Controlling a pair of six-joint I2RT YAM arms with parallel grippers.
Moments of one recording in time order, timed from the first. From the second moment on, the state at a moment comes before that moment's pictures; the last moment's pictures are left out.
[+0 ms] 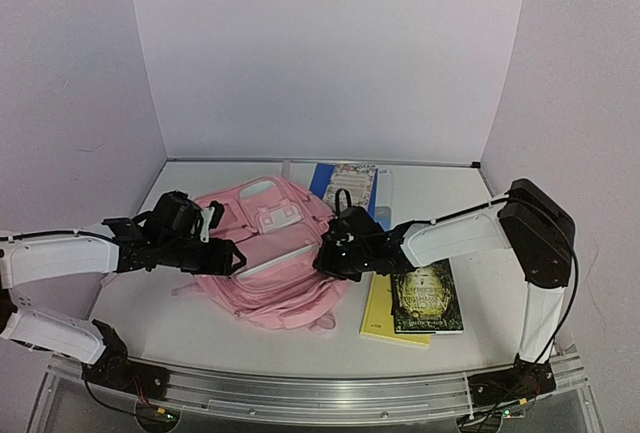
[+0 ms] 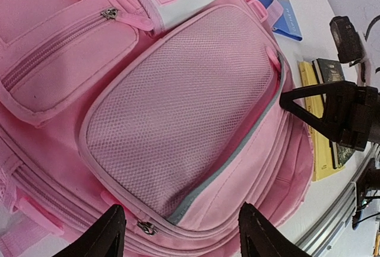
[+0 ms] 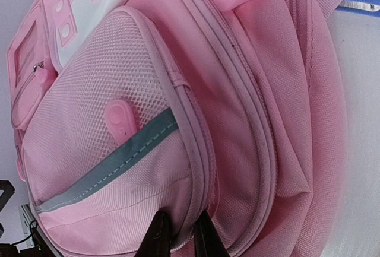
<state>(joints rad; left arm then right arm) -0.69 1.20 0.66 -0.26 0.11 -0.56 0.94 1.97 1.17 0.01 0.06 0.99</state>
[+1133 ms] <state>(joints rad) -0.63 1.42 0.75 -0.30 0.09 -0.52 0.93 1.98 1.17 0.03 0.06 0.99</state>
